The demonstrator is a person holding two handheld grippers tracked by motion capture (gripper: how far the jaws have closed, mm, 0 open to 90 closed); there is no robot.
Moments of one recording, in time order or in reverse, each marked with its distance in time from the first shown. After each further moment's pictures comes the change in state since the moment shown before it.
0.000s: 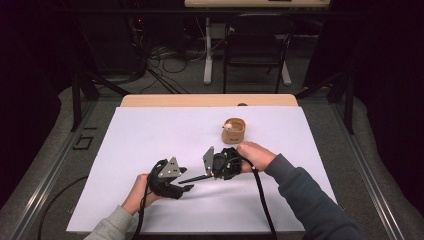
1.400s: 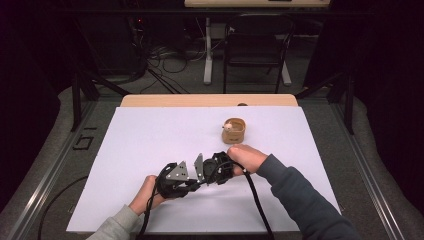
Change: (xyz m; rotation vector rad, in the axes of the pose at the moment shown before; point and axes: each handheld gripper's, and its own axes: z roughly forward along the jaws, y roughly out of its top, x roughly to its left) left arm -0.008 0.006 0.015 -0.004 -0.114 0.030; right arm 0.005 0.021 0.011 0.050 0.025 -0.062
